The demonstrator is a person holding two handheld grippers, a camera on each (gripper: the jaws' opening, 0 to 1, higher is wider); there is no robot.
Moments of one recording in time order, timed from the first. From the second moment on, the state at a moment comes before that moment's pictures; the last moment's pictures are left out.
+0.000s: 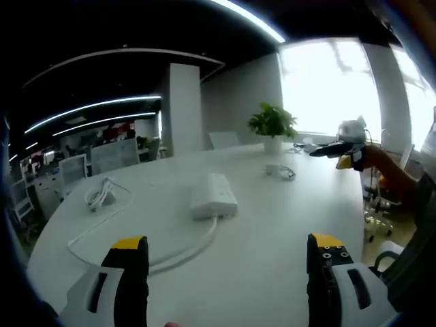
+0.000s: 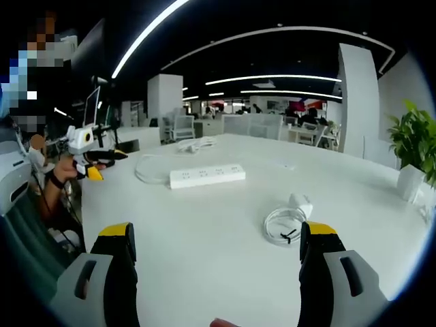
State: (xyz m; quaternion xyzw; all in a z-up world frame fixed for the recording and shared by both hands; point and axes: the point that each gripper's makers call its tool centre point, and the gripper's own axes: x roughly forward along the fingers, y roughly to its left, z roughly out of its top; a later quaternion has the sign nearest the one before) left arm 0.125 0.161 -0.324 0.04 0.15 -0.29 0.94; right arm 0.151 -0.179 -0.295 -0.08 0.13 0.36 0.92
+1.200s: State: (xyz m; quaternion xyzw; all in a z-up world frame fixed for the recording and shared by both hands) left arm 0.135 0.170 -0.339 0.02 0.15 -0.28 0.95; right arm 0.211 -0.129 -0.296 -0.13 0.16 0.42 0.89
